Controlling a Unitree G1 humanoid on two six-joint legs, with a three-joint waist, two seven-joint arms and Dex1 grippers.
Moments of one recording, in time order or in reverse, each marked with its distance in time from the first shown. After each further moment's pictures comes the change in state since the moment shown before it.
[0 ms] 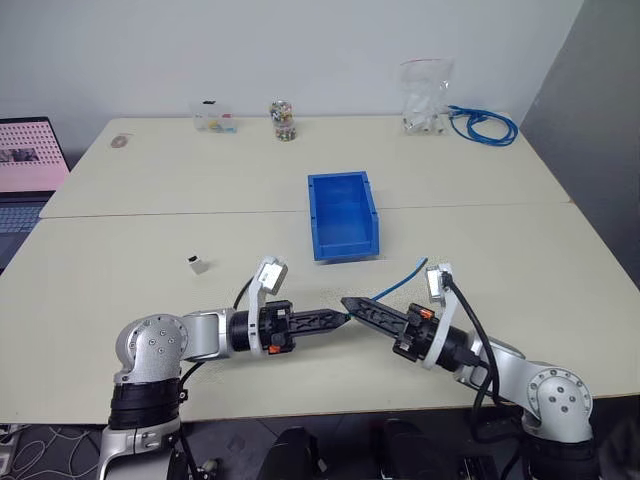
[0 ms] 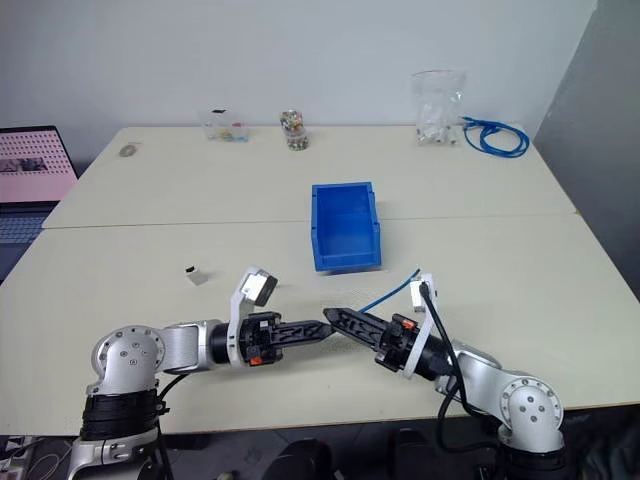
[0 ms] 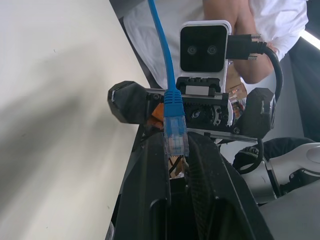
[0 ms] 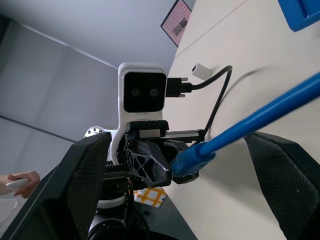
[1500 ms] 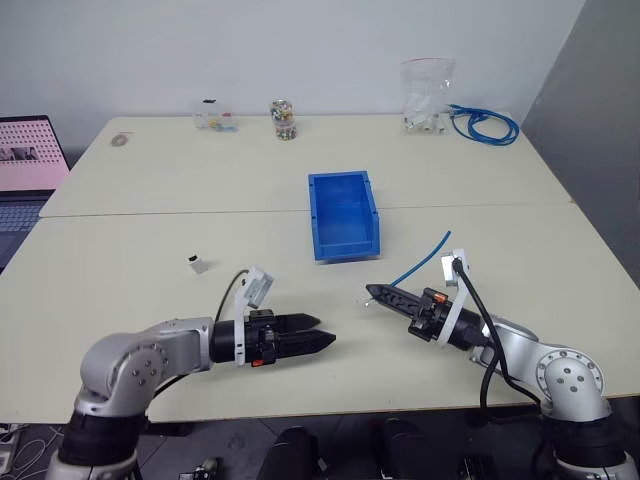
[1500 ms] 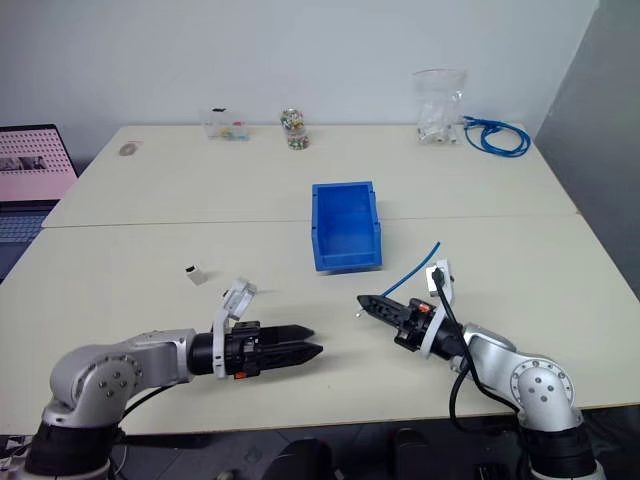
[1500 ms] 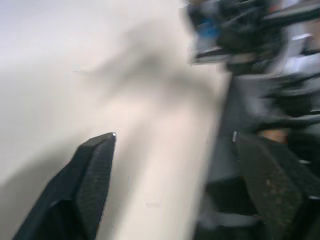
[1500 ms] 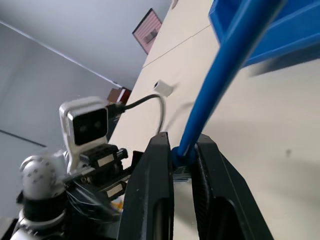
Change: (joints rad) left arm 0.204 0.195 -0.139 -0.301 0.326 -0.422 0.123; right arm -0.081 -0.192 0.021 0.100 -0.115 -0.142 0.118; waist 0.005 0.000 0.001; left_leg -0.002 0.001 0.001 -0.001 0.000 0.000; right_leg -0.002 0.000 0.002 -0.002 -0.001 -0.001
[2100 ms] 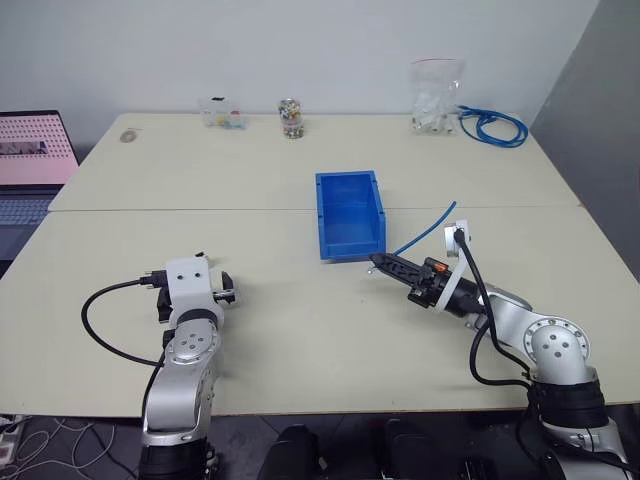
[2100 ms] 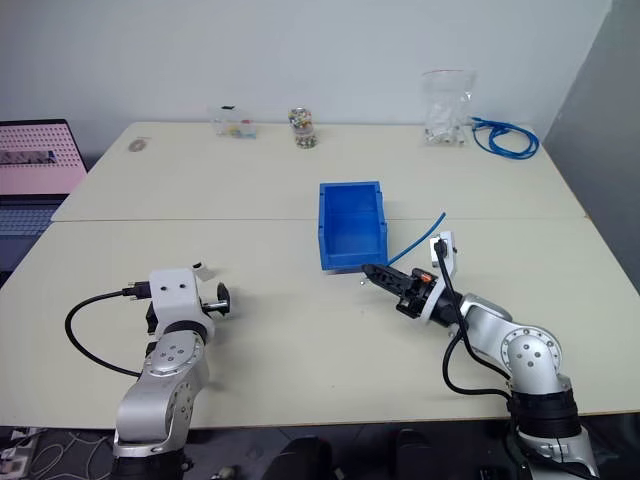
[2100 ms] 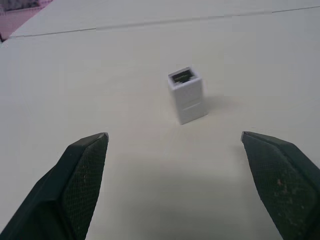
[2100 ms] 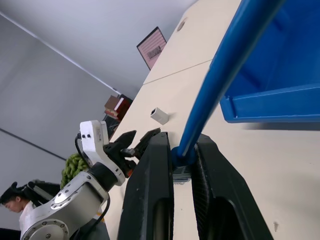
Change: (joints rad) left arm 0.040 -0.403 0.086 0.123 0.752 -0.391 0.915; right arm -0.157 0.041 -0.018 0.128 -0.139 0.000 0.103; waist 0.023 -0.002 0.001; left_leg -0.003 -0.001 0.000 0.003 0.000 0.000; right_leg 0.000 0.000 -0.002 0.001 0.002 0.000
